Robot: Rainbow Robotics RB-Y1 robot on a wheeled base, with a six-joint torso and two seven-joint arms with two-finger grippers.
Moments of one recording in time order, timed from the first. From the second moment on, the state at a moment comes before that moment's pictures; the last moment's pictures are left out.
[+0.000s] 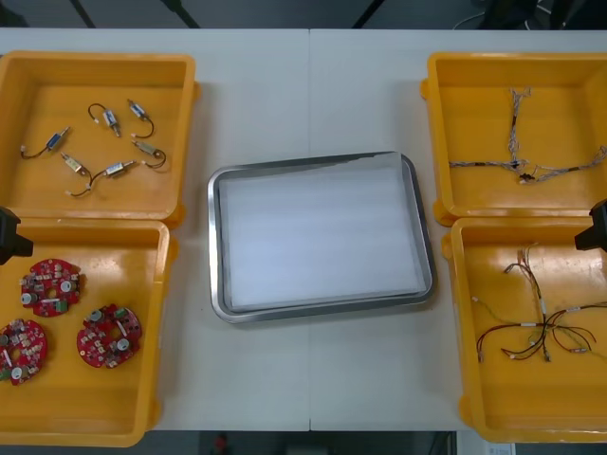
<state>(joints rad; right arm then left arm) -0.25 -1.00 -0.12 -1.91 -1.01 1.69 1.18 0.00 1.27 0.14 -2.16 1.13 1.45 -0.92</state>
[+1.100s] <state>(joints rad) -0.25 -1.00 -0.12 -1.91 -1.01 1.69 1.18 0.00 1.27 0.14 -2.16 1.13 1.45 -0.92</state>
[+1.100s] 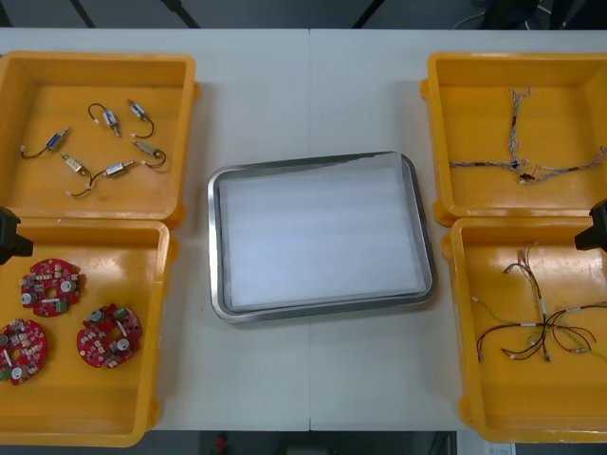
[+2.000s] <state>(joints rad) -0.25 -1.00 -0.12 -1.91 -1.01 1.69 1.18 0.00 1.27 0.14 -2.16 1.13 1.45 -0.92</state>
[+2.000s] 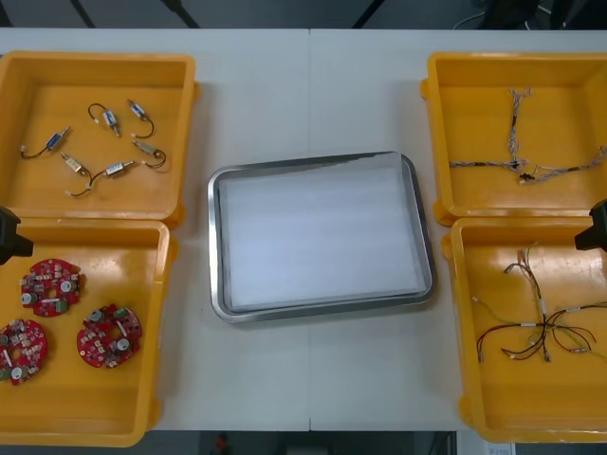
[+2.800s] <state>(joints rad) -0.25 -1.00 -0.12 -1.91 -1.01 1.69 1.18 0.00 1.27 0.14 -2.16 1.13 1.45 -0.92</state>
